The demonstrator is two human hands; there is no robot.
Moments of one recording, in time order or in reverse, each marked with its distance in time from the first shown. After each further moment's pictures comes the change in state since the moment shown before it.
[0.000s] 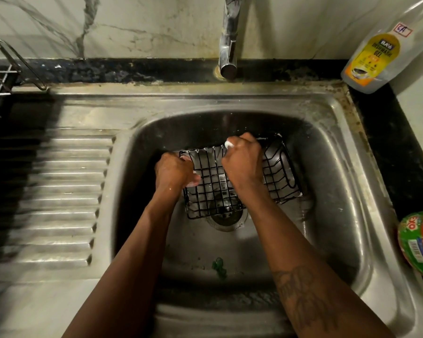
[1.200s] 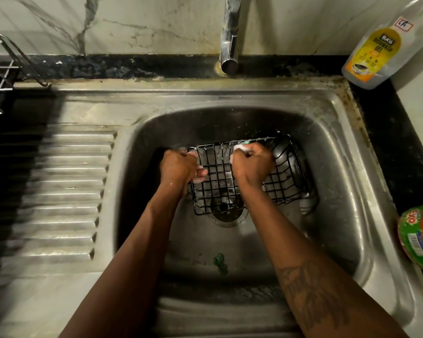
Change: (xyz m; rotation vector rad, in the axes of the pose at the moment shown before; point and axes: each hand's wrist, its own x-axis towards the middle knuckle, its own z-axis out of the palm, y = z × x) left_hand -0.016 0.004 0.012 -0.285 -0.082 -0.067; right_hand -0.016 0.005 0.015 0.616 0.233 0.565
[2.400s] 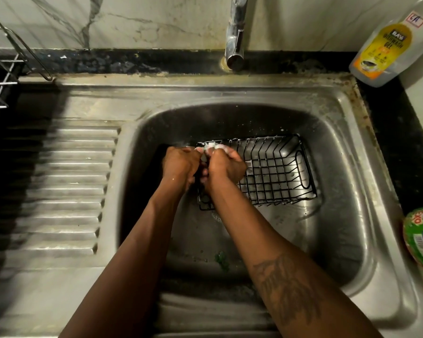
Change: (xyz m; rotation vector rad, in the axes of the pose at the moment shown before) left_hand 0.003 -0.006 -0.005 0.114 0.003 0.106; right_hand -0.044 -0.019 0.061 0.548 0.007 0.588
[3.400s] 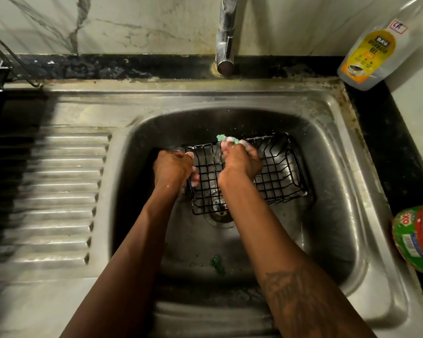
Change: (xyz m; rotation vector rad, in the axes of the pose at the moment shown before) left_hand -0.001 0.006 0.002 -0.002 0.067 -0.040; right_hand 0.006 -0.055 -0.020 0.224 0.109 -0.017
